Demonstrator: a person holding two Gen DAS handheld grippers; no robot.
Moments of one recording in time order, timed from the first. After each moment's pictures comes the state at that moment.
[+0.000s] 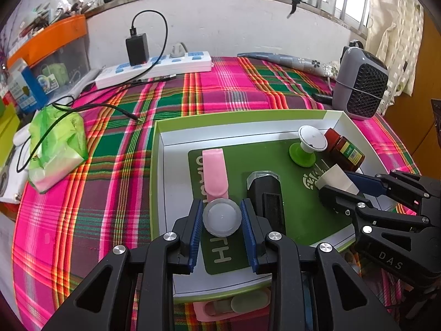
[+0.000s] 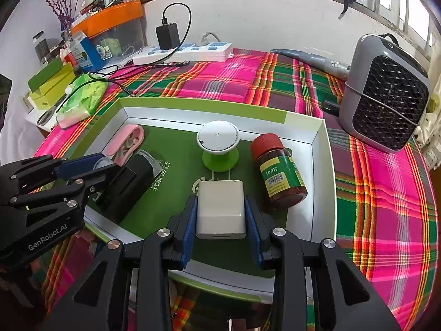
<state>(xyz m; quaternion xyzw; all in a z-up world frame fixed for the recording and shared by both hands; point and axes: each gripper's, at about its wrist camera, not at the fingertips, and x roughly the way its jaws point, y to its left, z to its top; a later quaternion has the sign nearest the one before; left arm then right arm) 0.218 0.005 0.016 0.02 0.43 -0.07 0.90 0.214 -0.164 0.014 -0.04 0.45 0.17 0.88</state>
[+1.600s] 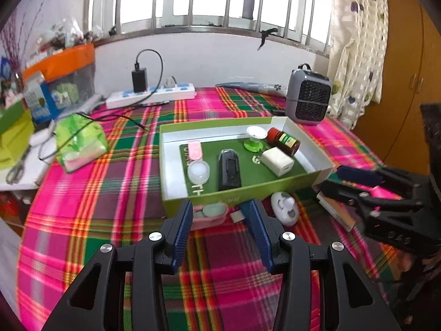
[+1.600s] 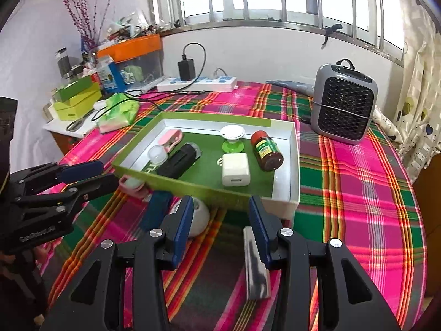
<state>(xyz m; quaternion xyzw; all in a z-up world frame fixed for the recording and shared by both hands) 0.099 0.009 0.052 0.02 0.35 -0.11 0.93 0.106 -0.186 0.052 -0.02 0.36 0.18 0.91</state>
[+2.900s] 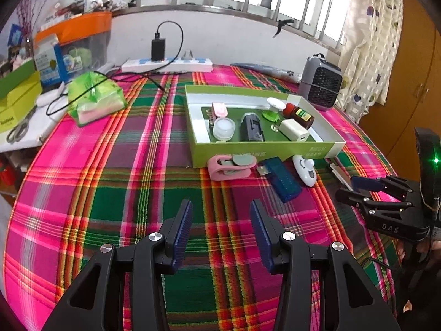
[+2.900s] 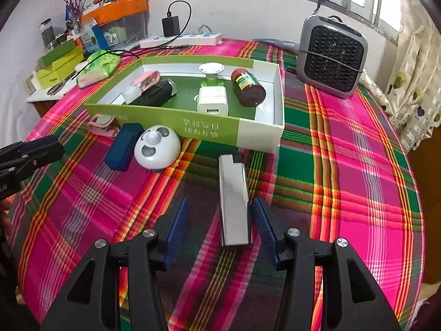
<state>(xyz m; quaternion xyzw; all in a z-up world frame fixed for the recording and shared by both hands) 0.082 0.050 0.021 -0.03 0.40 -0.11 0.91 0.096 -0.197 0.007 -0.06 0.44 0.14 0.89</state>
